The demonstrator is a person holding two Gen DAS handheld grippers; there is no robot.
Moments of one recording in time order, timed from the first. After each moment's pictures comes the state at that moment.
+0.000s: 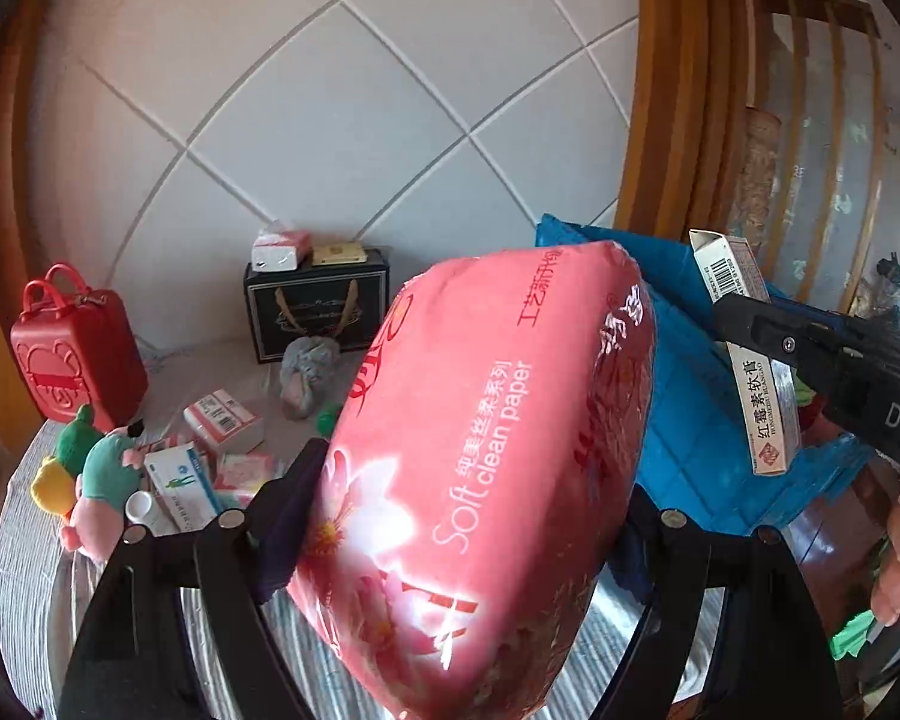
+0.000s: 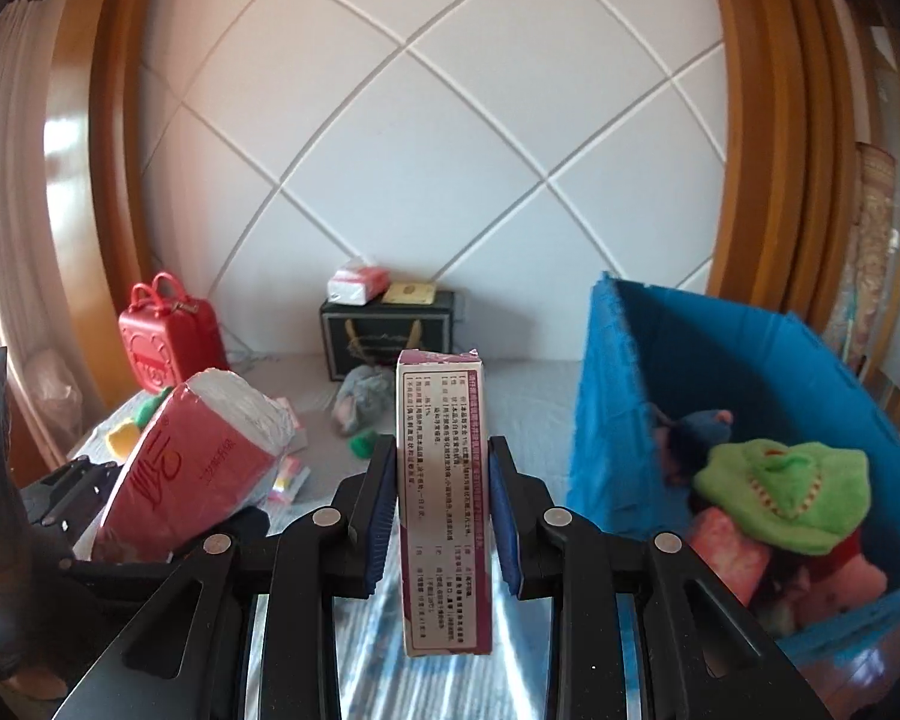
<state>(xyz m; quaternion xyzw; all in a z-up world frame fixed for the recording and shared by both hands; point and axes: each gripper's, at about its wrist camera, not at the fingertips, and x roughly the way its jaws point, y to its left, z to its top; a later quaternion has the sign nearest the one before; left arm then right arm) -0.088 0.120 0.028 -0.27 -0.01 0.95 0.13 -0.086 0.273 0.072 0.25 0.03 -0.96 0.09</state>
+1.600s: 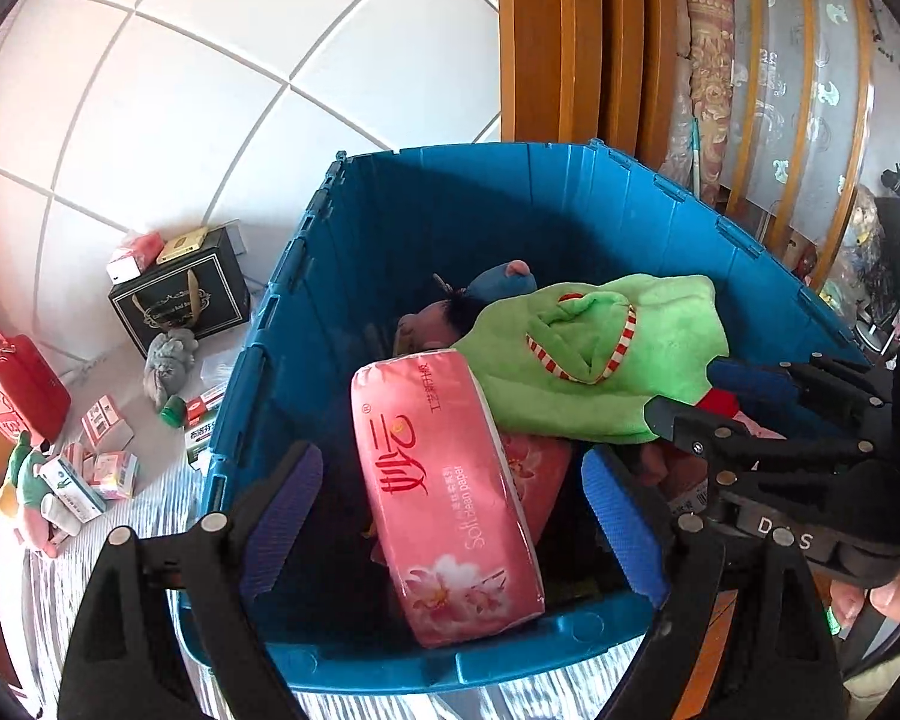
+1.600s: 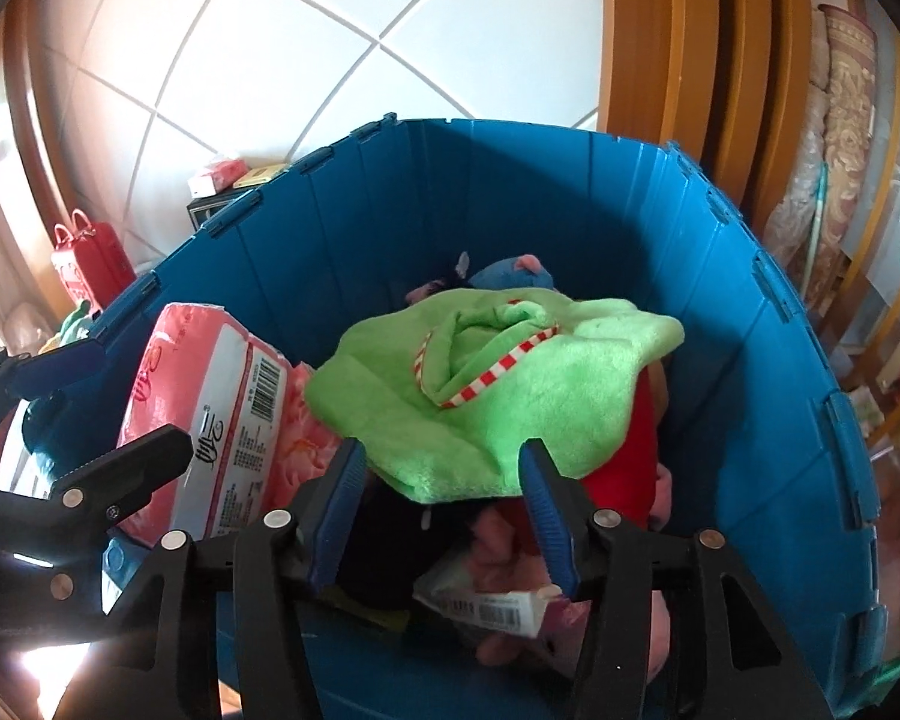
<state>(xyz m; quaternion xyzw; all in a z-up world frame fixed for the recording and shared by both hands) -0.115 0.427 0.023 -0.36 0.06 0.92 0.11 -0.137 0.587 -0.001 0.39 0.02 -0.92 0.10</state>
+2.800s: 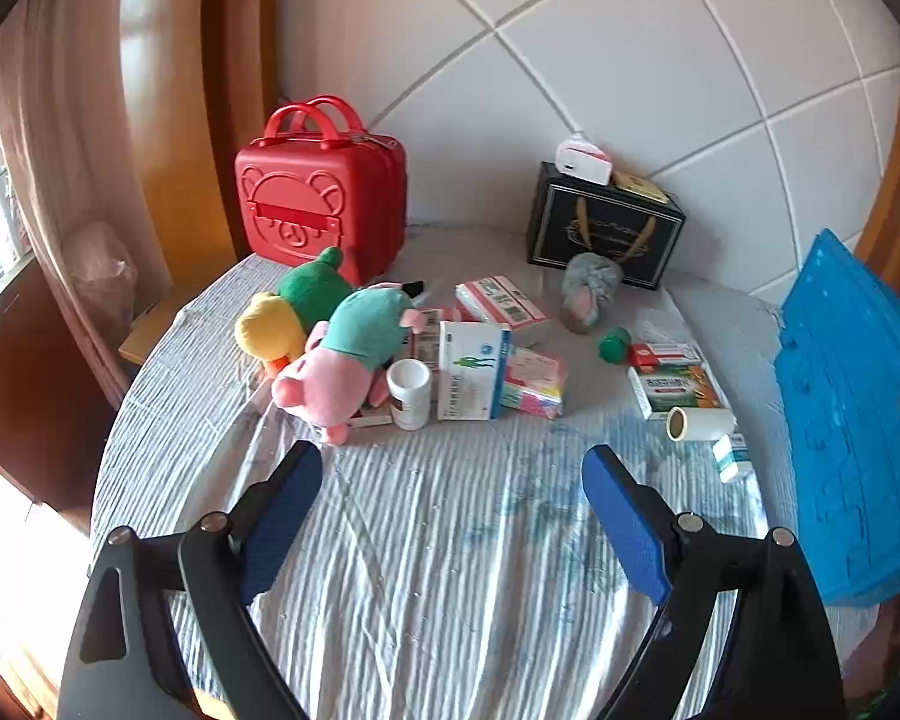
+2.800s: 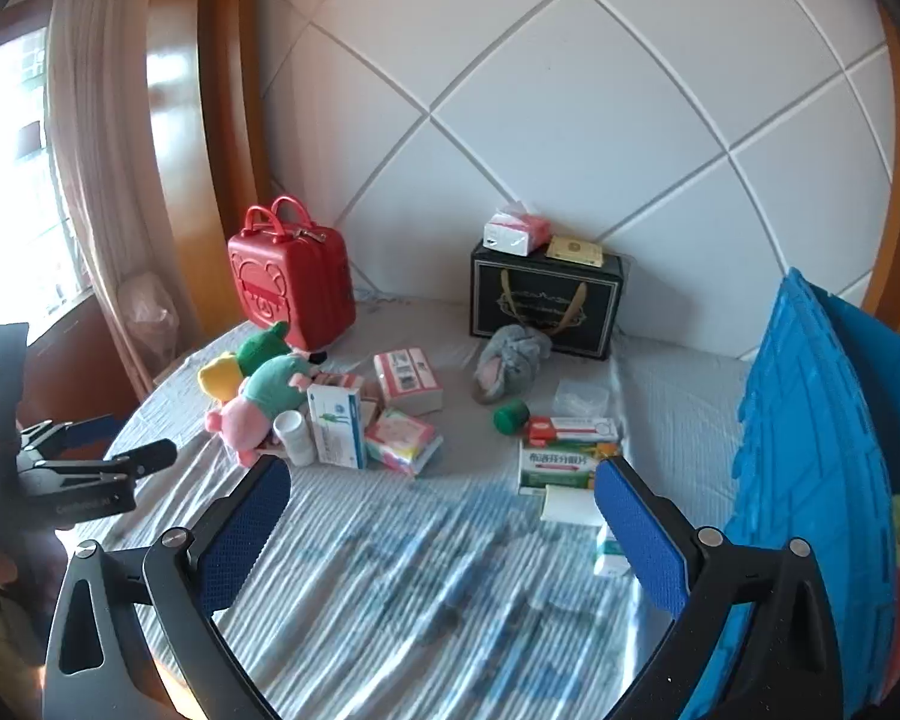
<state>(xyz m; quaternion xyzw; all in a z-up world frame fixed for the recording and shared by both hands) -0.081 -0.134 -0.041 -0.38 -0.11 0.90 -0.16 -0.147 0.144 0.029 0.30 0.07 -0.91 0.26</state>
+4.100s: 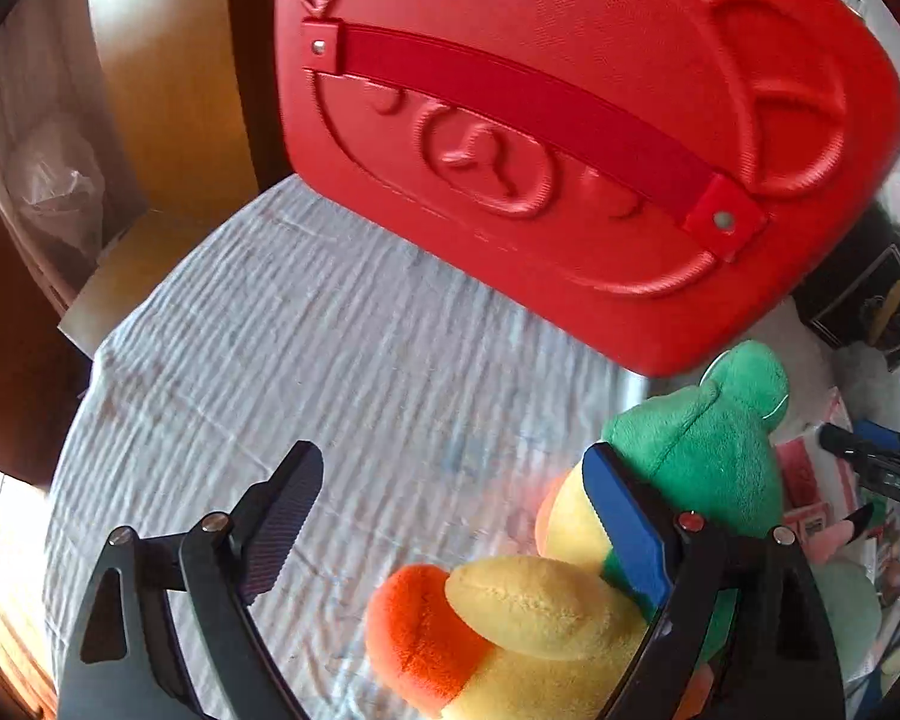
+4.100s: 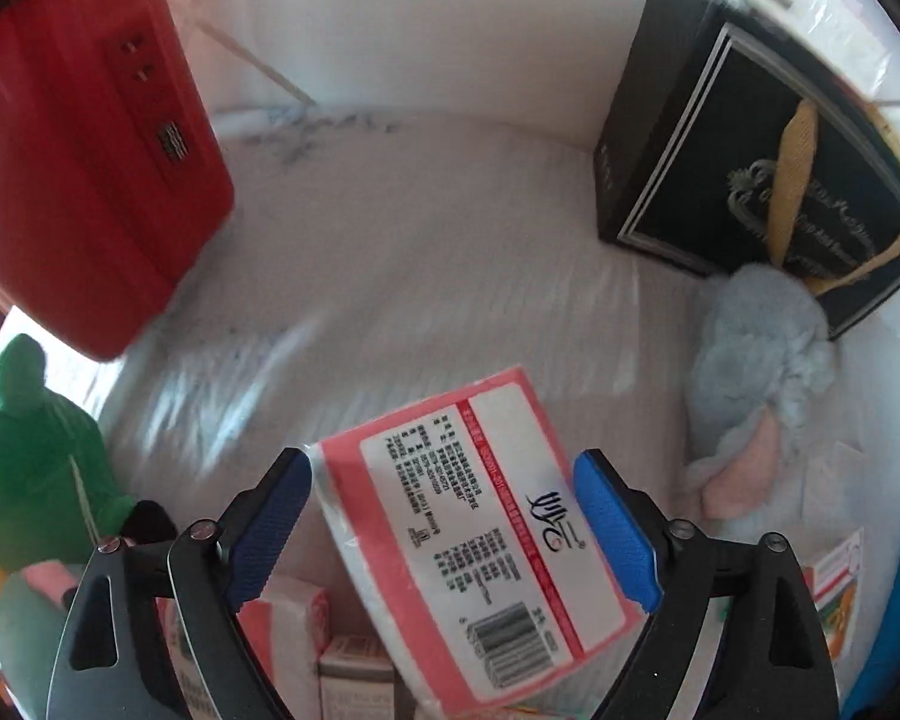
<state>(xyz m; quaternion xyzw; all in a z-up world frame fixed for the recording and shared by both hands) -0.346 -0.444 -0.238 -0.48 -0.19 0.84 -0.13 -0.522 -0.172 -0.237 0.55 0.14 -0.81 0.17</state>
